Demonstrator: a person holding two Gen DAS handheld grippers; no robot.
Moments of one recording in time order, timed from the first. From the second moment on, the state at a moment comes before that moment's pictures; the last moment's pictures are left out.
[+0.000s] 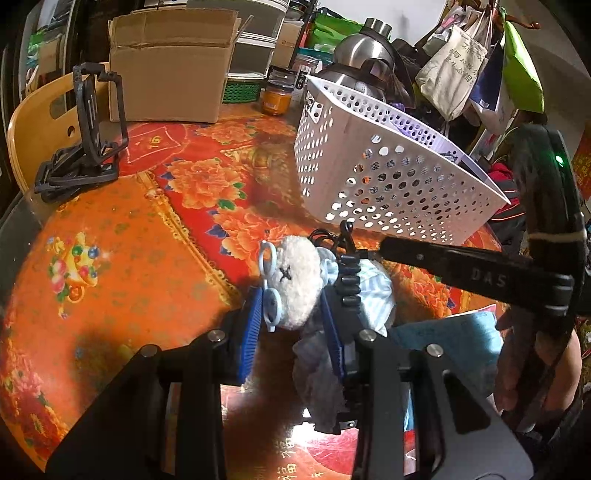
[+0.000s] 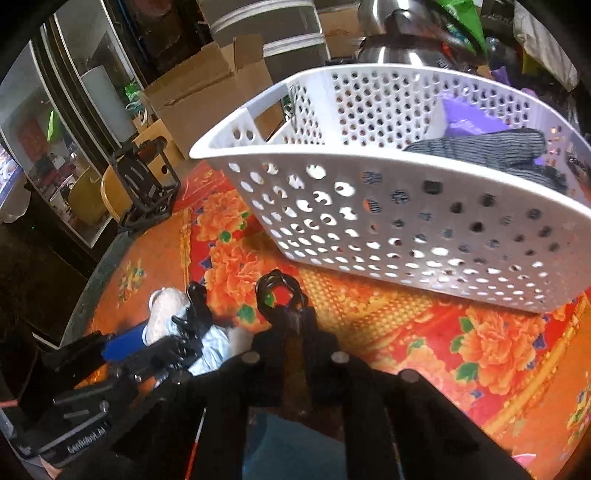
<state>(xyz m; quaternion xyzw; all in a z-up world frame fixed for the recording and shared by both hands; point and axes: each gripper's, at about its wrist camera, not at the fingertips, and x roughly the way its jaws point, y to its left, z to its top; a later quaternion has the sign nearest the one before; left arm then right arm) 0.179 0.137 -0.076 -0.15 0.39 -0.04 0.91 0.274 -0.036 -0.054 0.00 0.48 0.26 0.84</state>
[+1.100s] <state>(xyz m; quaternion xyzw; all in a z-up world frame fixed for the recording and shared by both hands) 0.179 0.138 -0.080 -0.15 0.40 -0.04 0.90 0.306 0.003 -0.083 0.00 0.52 0.26 0.82</state>
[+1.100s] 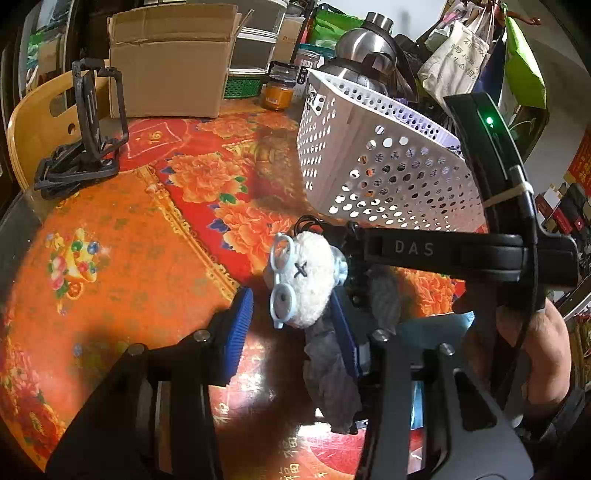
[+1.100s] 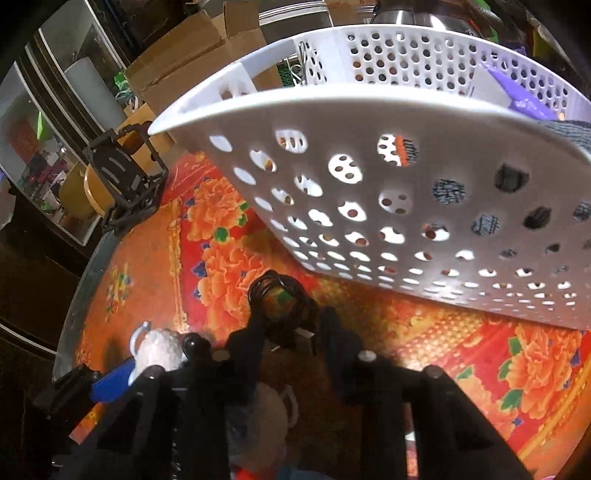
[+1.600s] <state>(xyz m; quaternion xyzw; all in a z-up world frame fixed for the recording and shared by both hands) 0.178 0.133 -0.075 -0.16 0.39 -0.06 0.91 0.283 -0.026 -0.053 0.00 0.48 0.26 0.84</state>
